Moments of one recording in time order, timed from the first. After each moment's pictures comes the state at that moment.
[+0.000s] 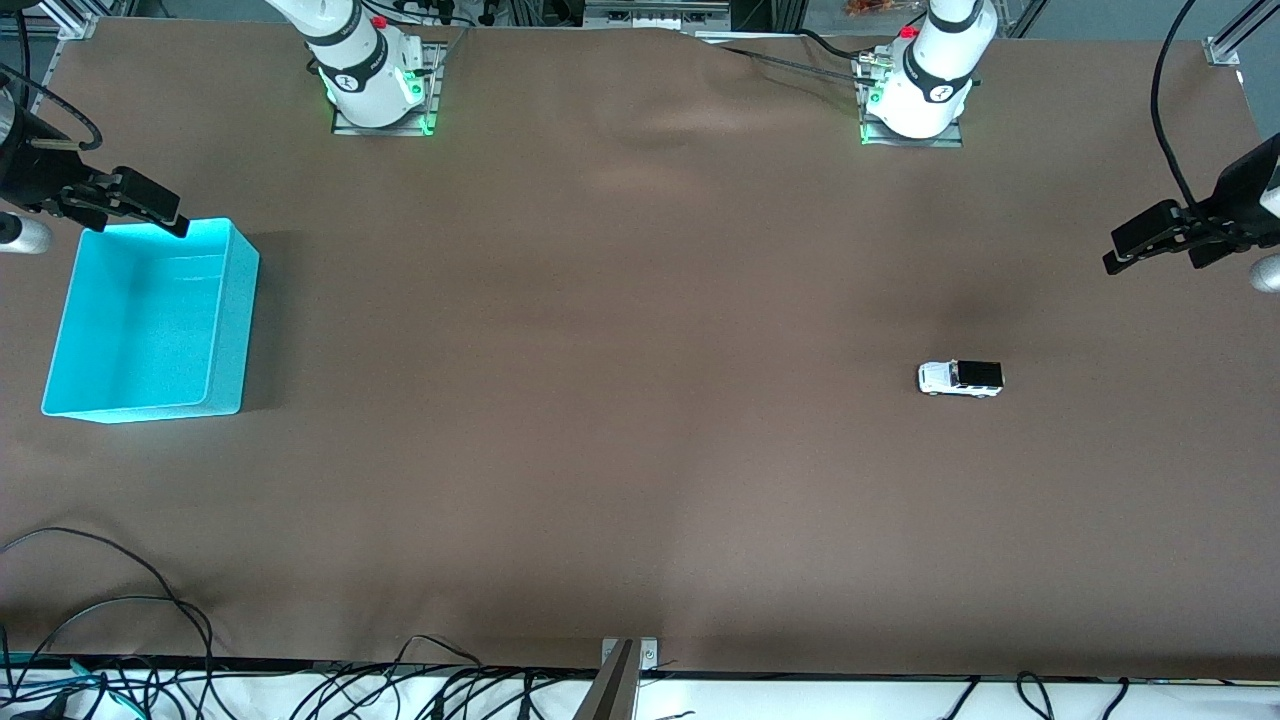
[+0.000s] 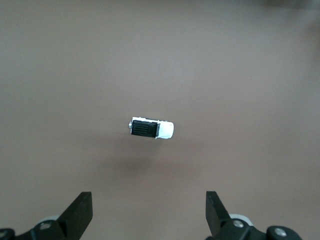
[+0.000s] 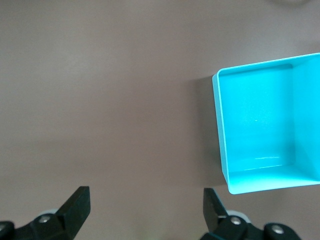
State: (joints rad) left arm -0.12 0.05 0.15 -1.51 -0.05 1.54 -0.08; right arm 0.07 -0.05 -0.08 -1.69 0.03 1.59 0.06
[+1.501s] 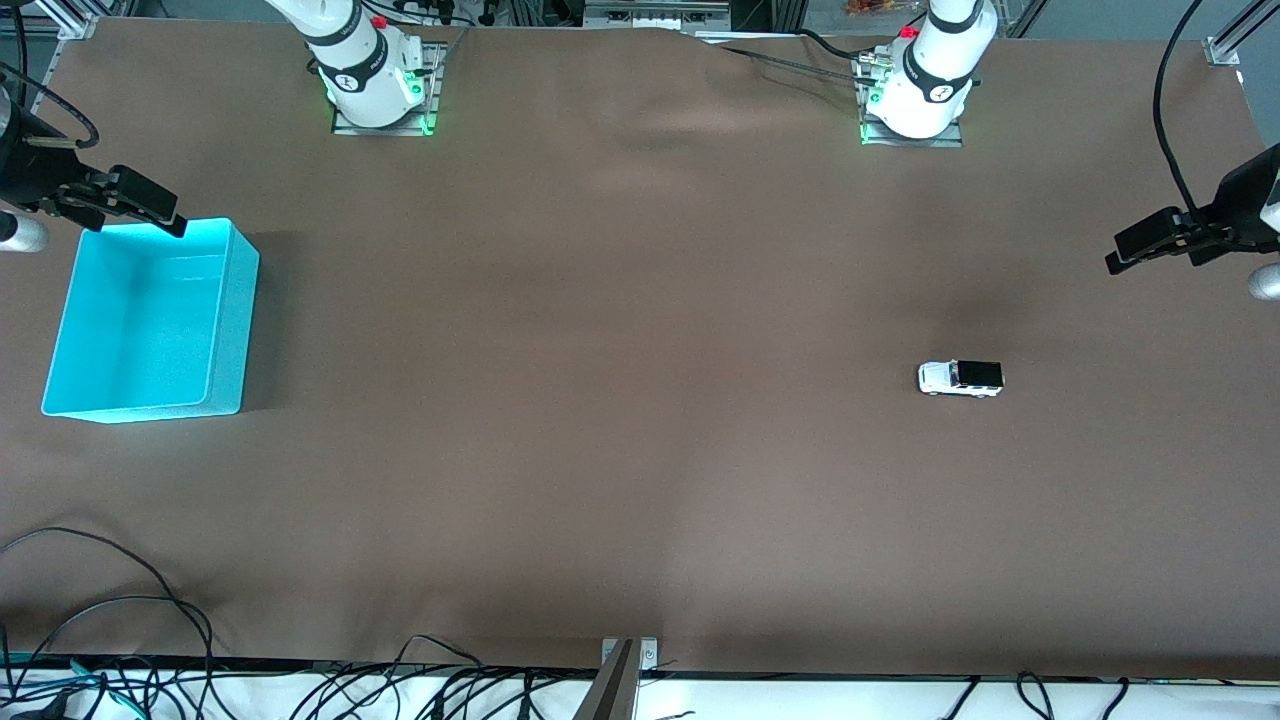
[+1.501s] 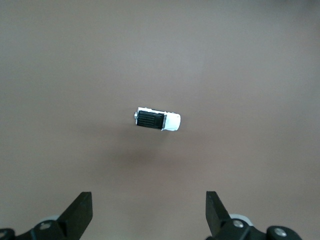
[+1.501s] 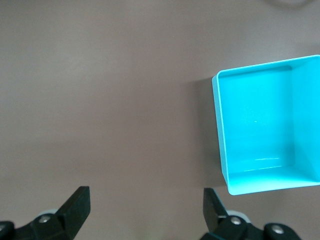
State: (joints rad) left arm -0.11 0.05 0.17 -1.56 -0.05 1.54 -0.08; right arm 0.07 -0.05 -0.08 -1.68 0.03 1.59 0.06
